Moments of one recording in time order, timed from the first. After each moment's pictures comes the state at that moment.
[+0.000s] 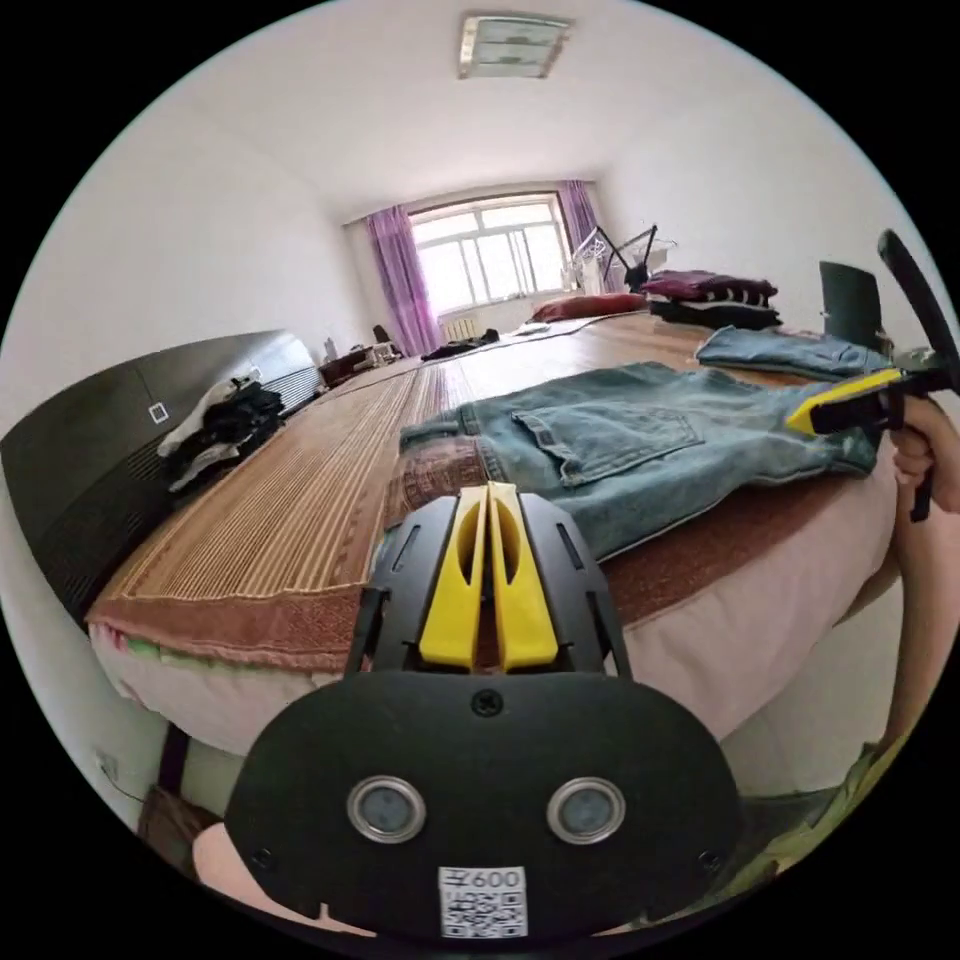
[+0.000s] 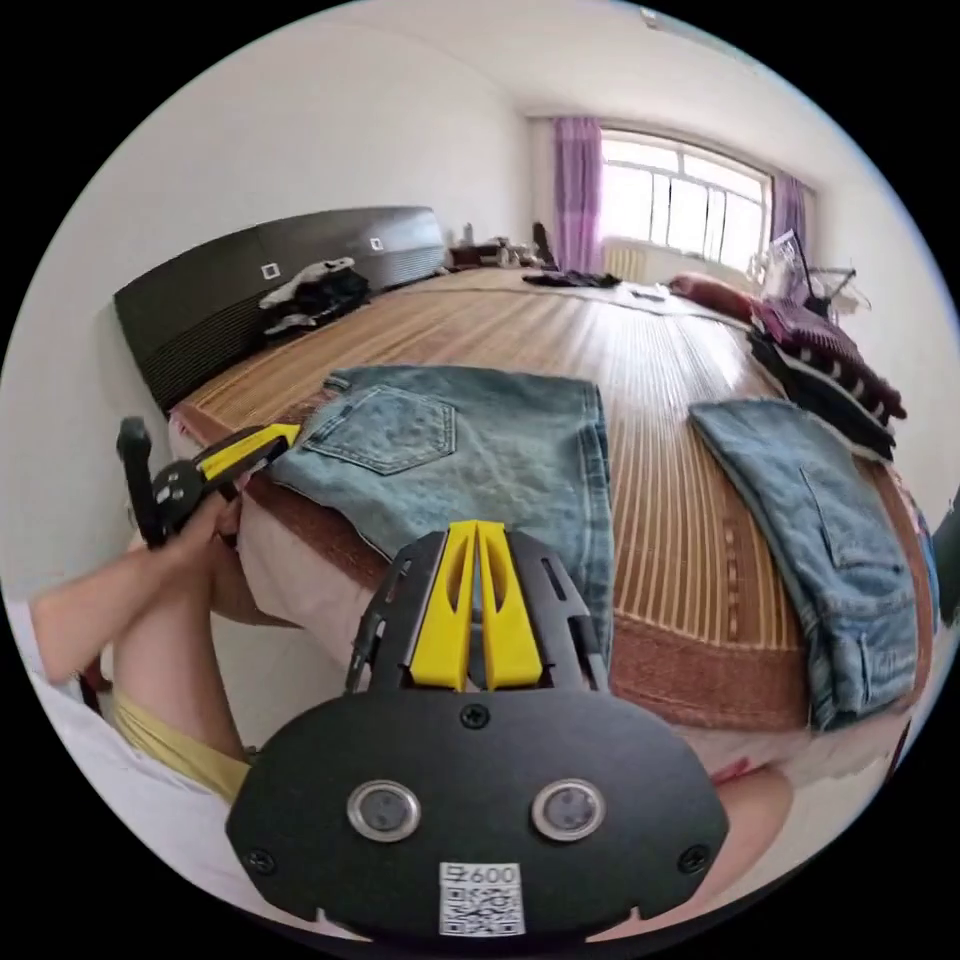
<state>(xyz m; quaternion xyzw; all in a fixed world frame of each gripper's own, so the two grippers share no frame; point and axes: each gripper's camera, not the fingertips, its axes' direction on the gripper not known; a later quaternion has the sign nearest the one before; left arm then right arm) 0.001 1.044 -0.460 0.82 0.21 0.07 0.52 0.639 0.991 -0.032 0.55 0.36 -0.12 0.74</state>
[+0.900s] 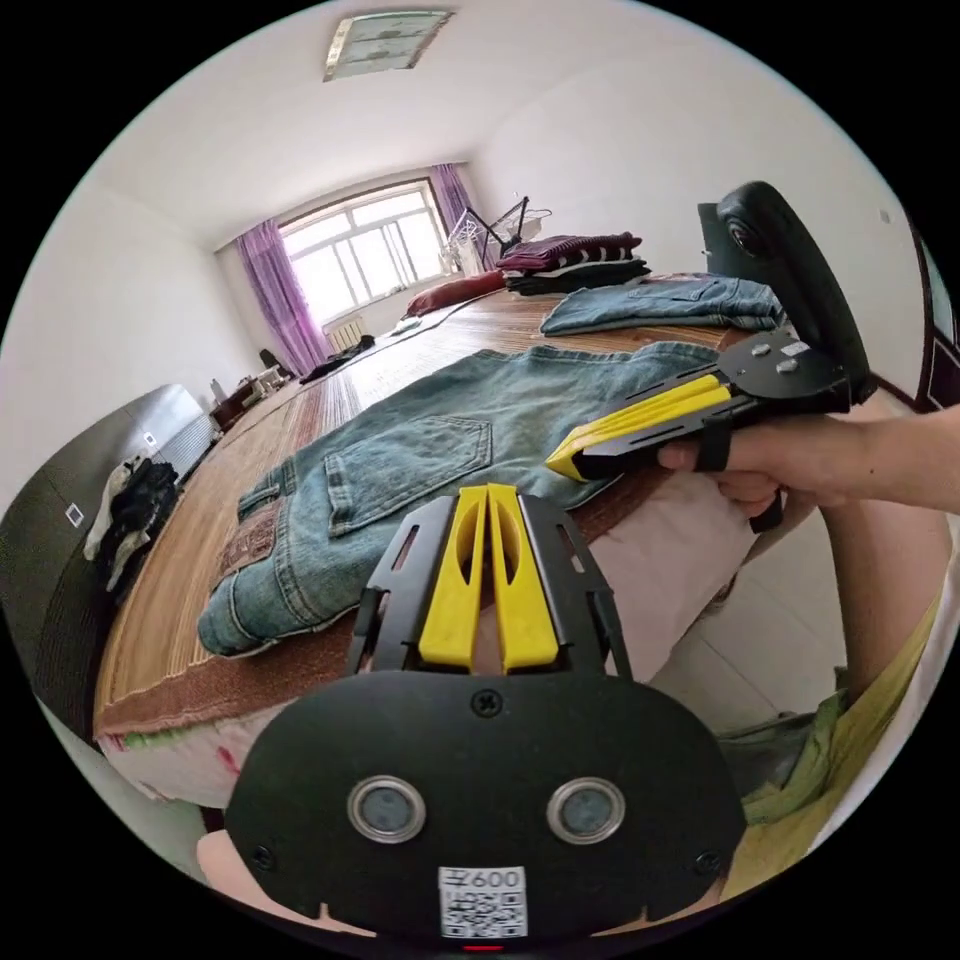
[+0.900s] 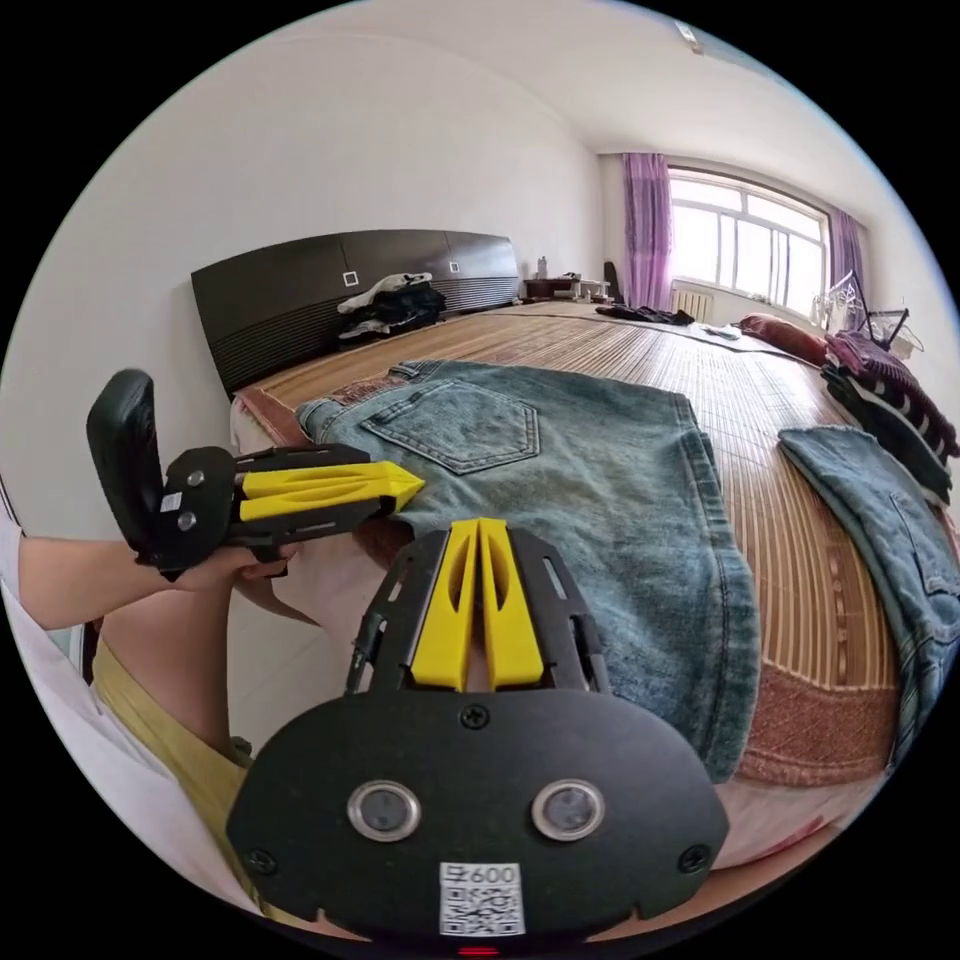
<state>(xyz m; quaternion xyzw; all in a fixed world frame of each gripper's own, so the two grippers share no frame) 0.079 1.140 -0.526 0.85 0.12 0.20 0.47 0.683 0.952 -0.073 0.53 0.26 -0.13 0.79</state>
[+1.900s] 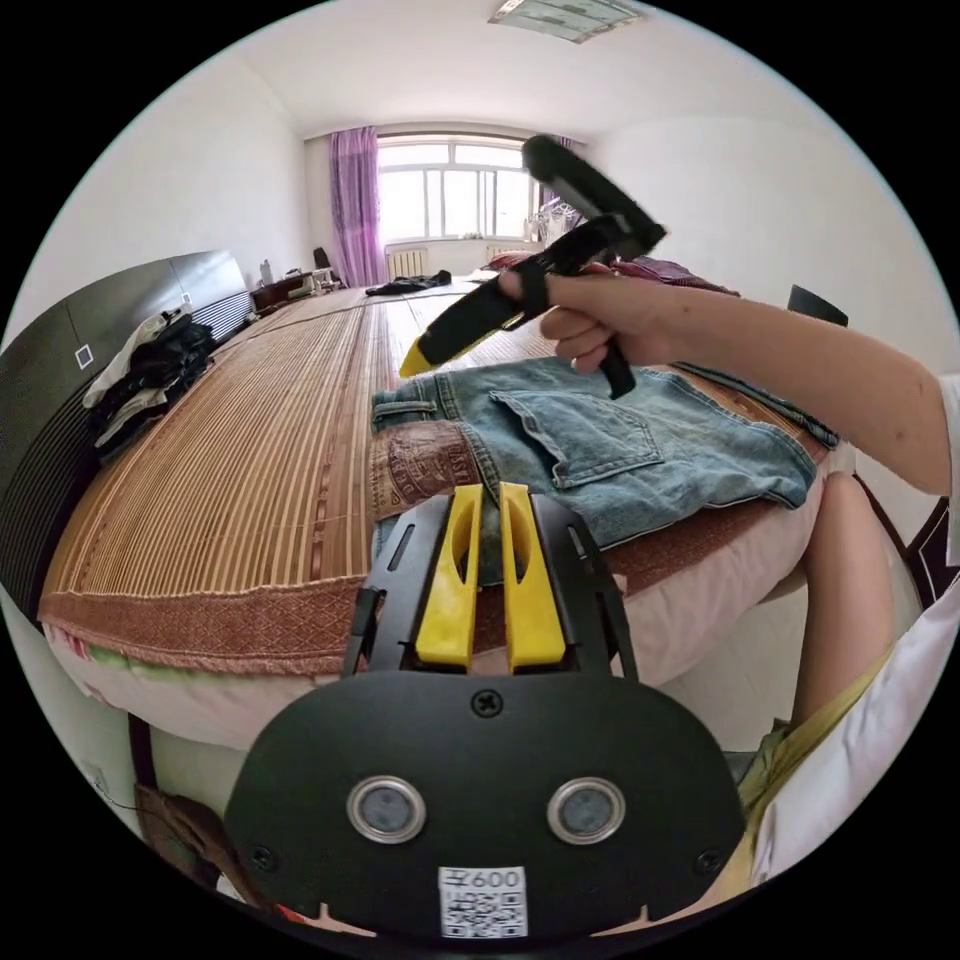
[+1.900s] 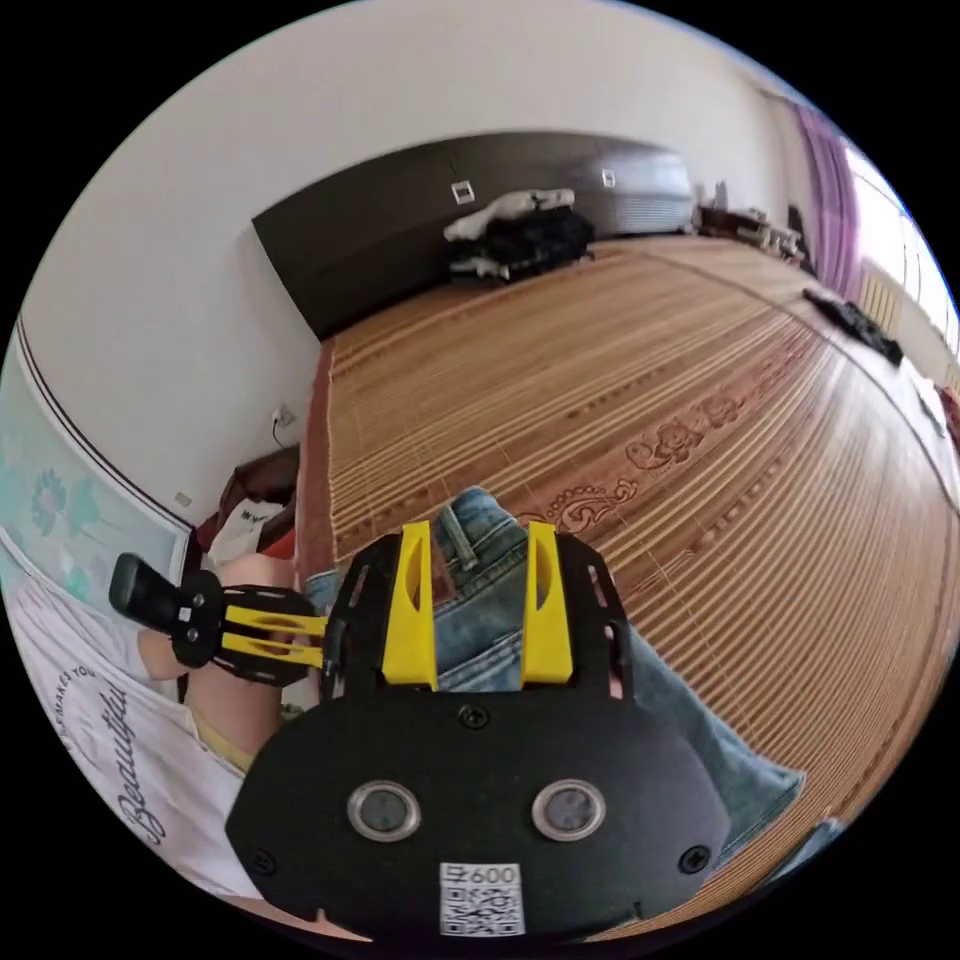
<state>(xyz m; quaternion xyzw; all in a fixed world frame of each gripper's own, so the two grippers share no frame) -0.177 1.066 -0.509 0.77 0.33 0.14 0.52 0.597 0.570 -0.273 0.29 0.17 -0.27 0.90</state>
